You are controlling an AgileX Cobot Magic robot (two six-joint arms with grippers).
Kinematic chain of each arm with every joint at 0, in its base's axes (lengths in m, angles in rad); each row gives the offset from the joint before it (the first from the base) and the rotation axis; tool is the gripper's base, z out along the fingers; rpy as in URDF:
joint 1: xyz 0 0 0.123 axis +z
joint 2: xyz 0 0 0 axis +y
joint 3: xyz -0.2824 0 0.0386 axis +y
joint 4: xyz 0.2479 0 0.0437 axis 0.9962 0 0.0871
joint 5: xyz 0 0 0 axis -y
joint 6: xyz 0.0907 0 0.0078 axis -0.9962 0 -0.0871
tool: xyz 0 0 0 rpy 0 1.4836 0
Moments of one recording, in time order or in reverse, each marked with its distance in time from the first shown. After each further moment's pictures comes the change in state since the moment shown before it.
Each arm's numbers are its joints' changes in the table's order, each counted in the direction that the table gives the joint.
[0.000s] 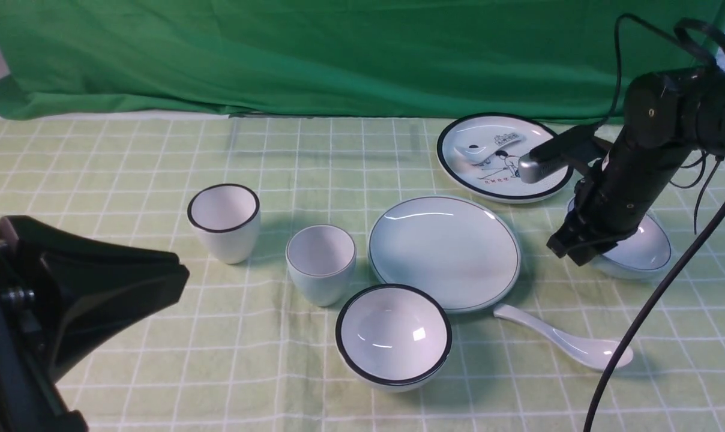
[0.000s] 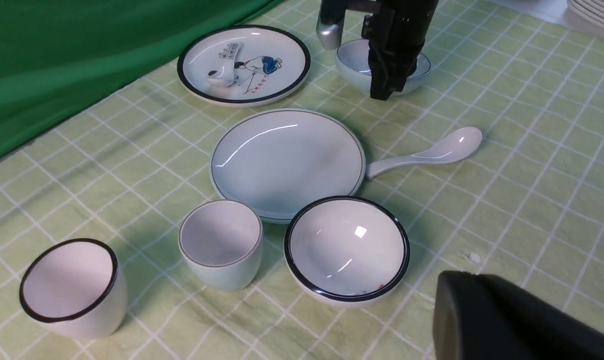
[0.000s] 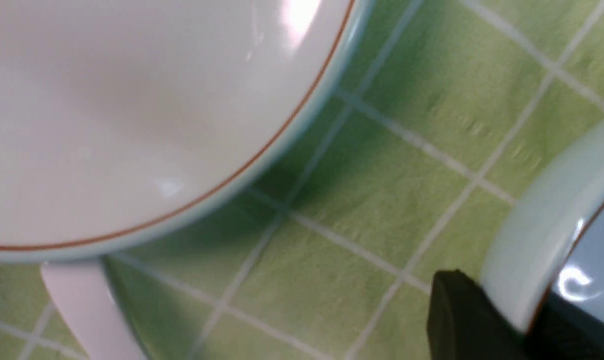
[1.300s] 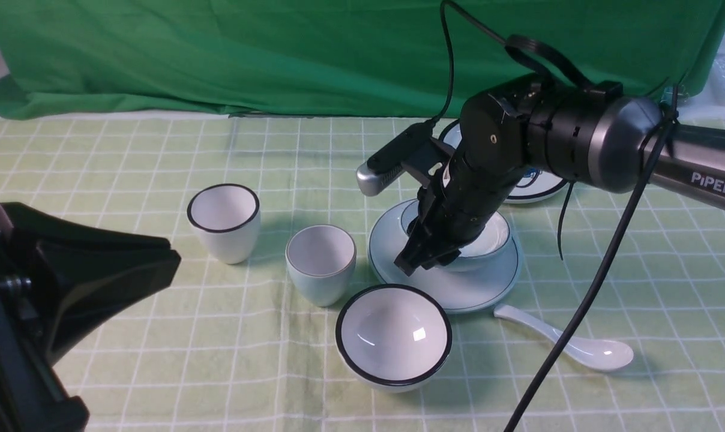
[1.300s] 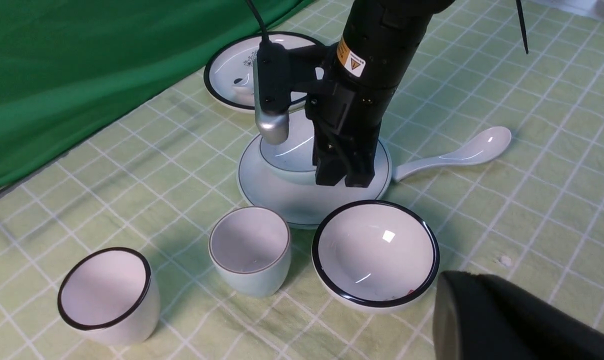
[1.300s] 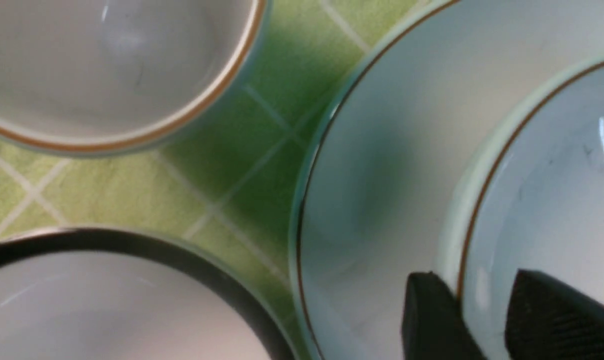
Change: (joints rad) right arm 0.358 0.042 -0.100 0.022 0.102 -0.096; left arm 0.000 0.000 0.000 0.039 0.026 -0.007
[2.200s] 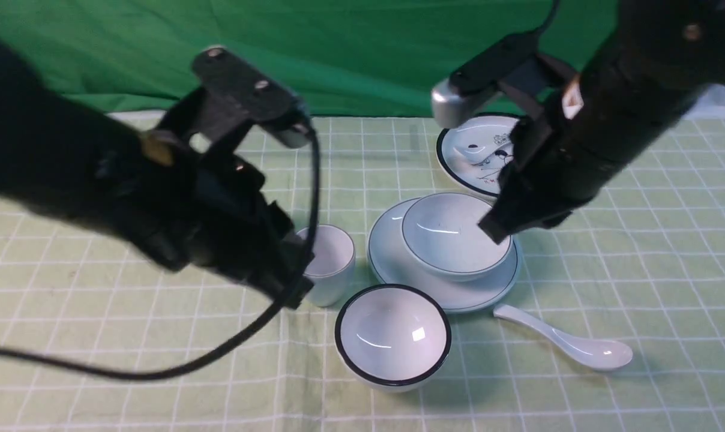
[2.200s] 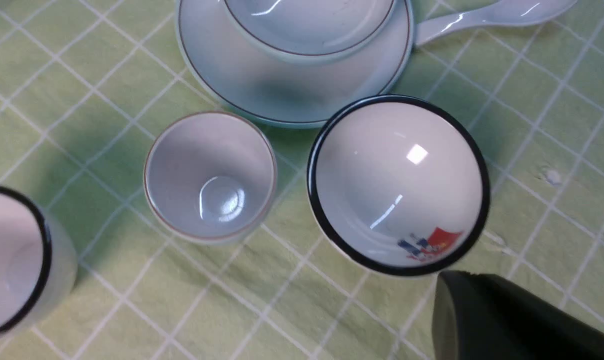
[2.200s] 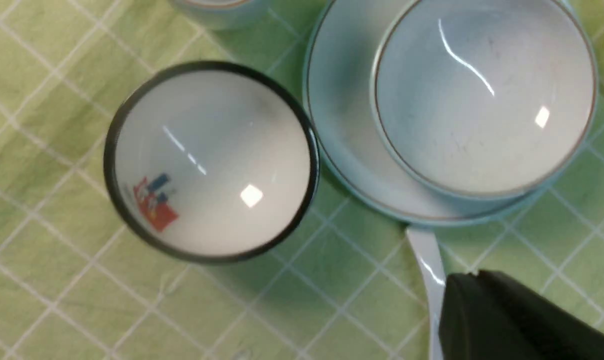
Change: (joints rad) right arm 0.000 -0.504 0.177 0.000 -0.252 -0.079; left arm 0.000 0.718 -0.332 0.010 -0.128 -0.014
